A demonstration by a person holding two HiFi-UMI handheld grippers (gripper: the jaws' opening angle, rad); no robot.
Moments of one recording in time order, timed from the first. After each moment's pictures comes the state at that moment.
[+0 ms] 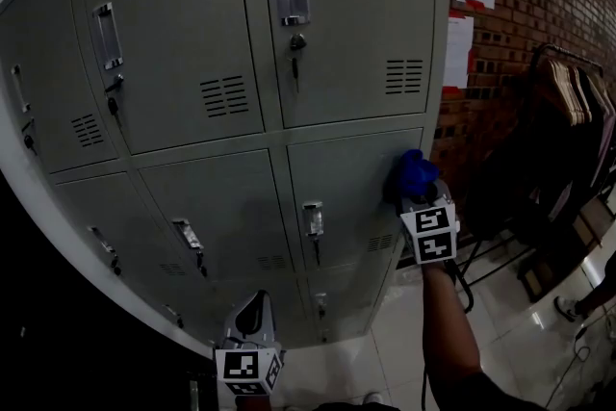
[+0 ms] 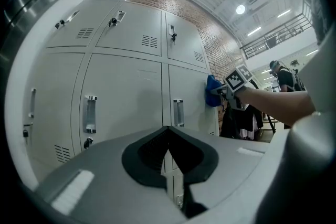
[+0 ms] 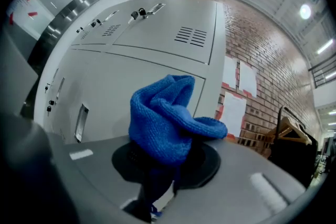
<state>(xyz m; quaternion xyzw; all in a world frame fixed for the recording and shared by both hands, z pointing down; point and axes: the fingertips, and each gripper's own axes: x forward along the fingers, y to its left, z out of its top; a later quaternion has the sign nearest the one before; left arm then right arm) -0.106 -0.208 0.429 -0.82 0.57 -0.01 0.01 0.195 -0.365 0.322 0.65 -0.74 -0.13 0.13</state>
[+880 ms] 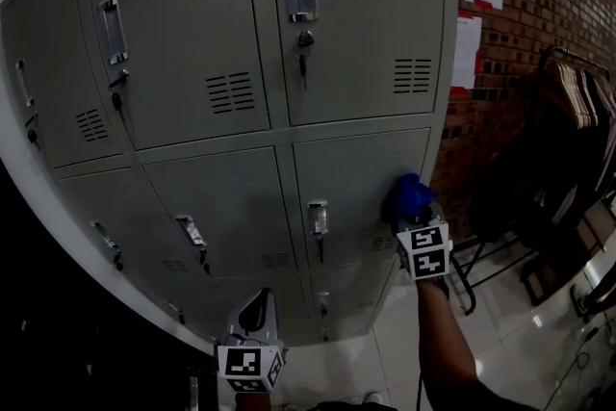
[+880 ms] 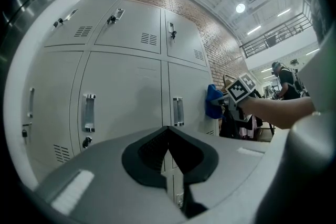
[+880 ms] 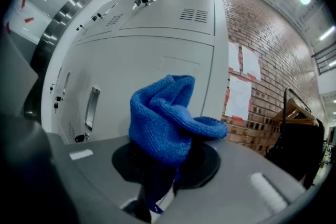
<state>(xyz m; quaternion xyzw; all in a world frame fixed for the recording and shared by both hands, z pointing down) -0.104 -0.212 0.429 -0.82 0.57 -0.01 0.01 0.182 -0.364 0.383 0.64 -0.75 -0.07 0.14</state>
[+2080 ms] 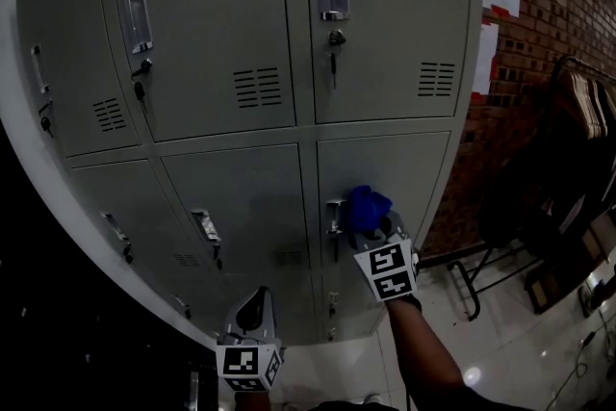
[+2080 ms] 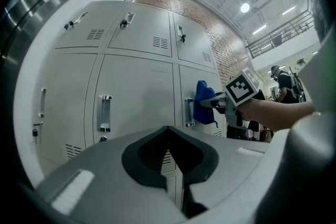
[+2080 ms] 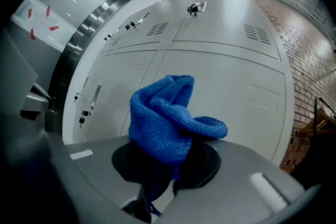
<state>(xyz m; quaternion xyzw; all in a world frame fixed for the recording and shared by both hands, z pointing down) -0.140 -0.208 0.429 -0.81 0.59 0.00 0.00 0.038 -0.346 0.376 0.54 -0.82 -0.12 0.13</state>
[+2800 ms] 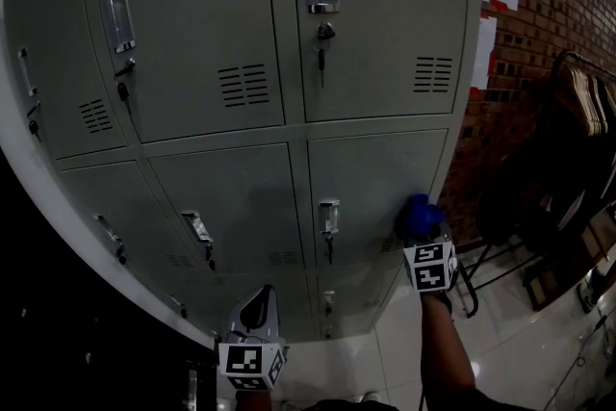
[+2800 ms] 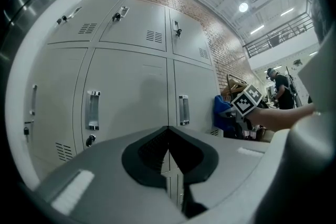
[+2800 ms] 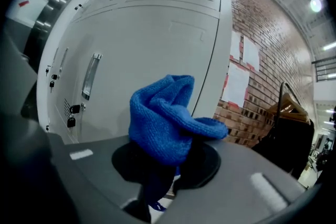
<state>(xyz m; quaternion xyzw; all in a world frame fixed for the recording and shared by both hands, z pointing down) -0.117 -0.222 0.438 -0.82 0.58 -0.01 0.00 0.196 -0.364 0.446 0.66 -0.72 -0.04 0.20</state>
